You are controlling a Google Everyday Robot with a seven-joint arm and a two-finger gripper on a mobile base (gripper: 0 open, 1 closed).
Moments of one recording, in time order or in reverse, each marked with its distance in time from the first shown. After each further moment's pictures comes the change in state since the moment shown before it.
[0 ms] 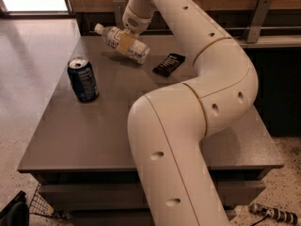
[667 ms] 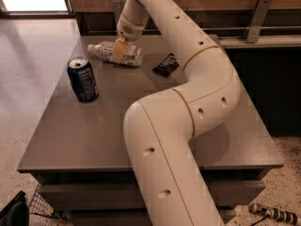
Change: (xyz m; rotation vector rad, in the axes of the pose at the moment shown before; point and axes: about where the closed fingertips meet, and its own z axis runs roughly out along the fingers) arm -0.005 0.023 0.032 -0.125 0.005 -0.046
